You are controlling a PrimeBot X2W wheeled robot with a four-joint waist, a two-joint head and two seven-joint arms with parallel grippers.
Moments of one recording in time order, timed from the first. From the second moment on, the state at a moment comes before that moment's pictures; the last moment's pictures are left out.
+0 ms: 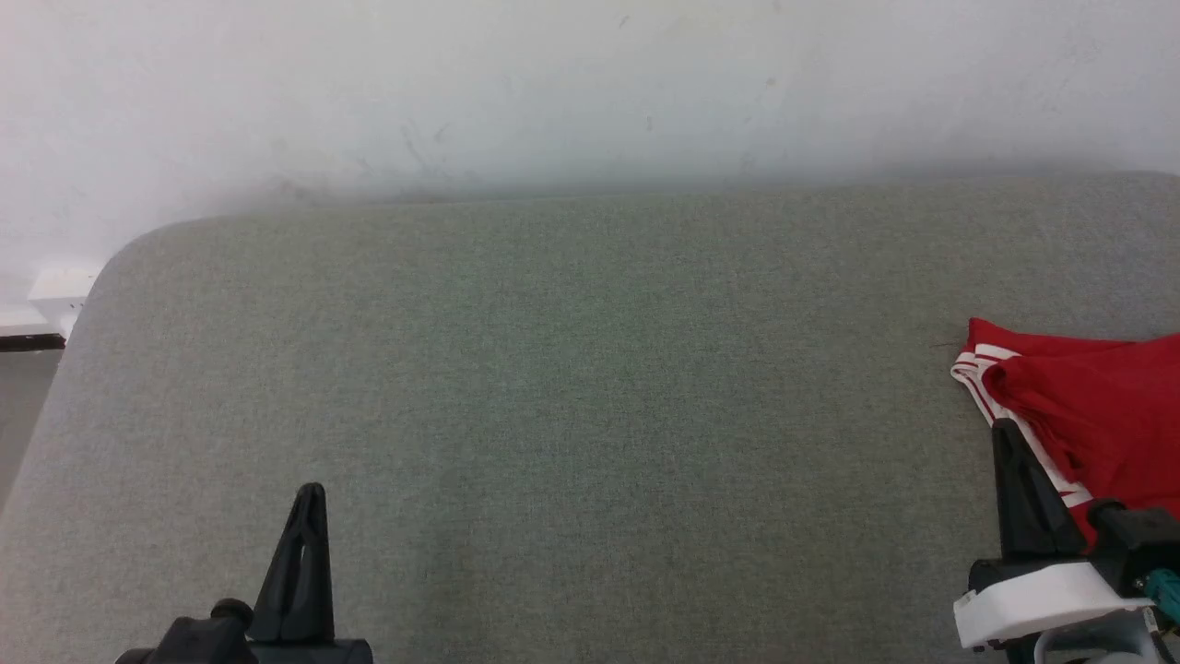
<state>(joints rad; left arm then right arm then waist) 0.22 0.06 0.04 -0.15 -0.12 -0.05 -0.26 0.04 -0.05 -0.12 0.11 0.06 0.13 -0.25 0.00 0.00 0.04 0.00</state>
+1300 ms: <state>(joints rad) 0.18 0.06 0.03 -0.11 -0.10 -0.04 -0.18 0.04 -0.05 -0.09 0.08 0.05 0.13 -0.18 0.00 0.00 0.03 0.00</state>
